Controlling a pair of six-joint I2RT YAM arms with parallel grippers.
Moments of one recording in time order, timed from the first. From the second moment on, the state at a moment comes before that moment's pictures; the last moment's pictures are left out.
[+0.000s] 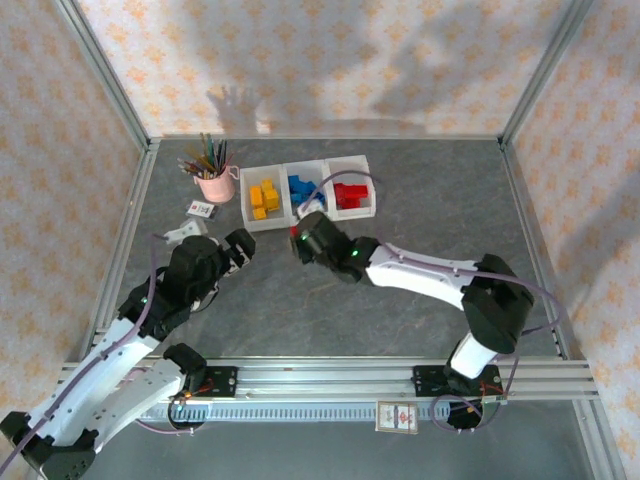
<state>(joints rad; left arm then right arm) -0.52 0.72 0.76 -0.64 -0.31 -0.94 0.93 1.62 1.15 -0.21 0.27 0.43</state>
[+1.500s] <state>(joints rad) -0.07 1.04 0.44 0.16 -0.58 -0.43 0.09 1.31 0.59 0.11 0.67 0.40</state>
